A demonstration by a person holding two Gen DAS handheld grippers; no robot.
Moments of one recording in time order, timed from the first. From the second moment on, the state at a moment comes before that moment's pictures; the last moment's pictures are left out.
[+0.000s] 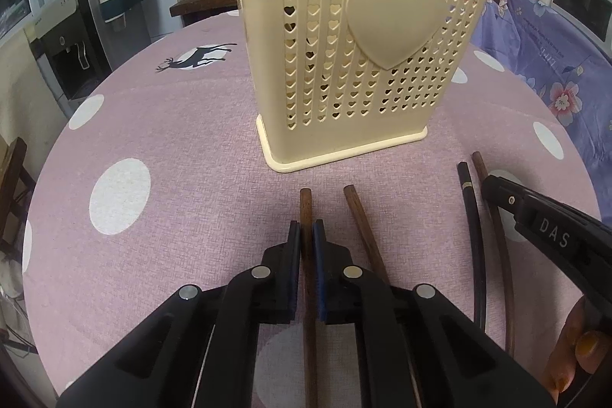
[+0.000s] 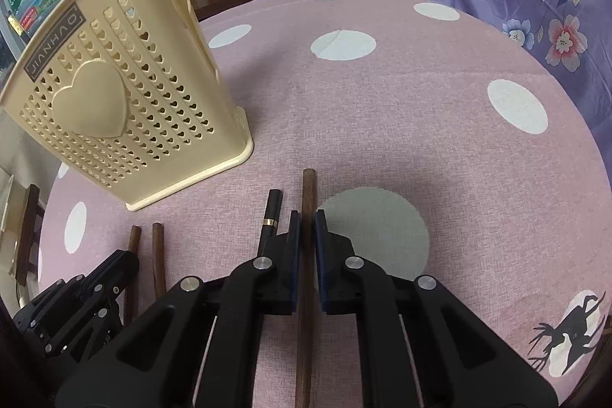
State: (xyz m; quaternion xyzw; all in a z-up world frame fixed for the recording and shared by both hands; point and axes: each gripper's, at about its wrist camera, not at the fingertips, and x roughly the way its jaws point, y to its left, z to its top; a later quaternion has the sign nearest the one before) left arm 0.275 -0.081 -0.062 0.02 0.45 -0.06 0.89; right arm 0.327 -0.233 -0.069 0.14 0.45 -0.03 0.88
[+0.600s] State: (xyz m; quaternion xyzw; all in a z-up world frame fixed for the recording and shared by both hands) left arm 0.210 -0.029 0.043 -0.07 0.32 -0.12 0.94; right arm 0.240 -0.257 0.027 0.15 0.31 0.10 0.93
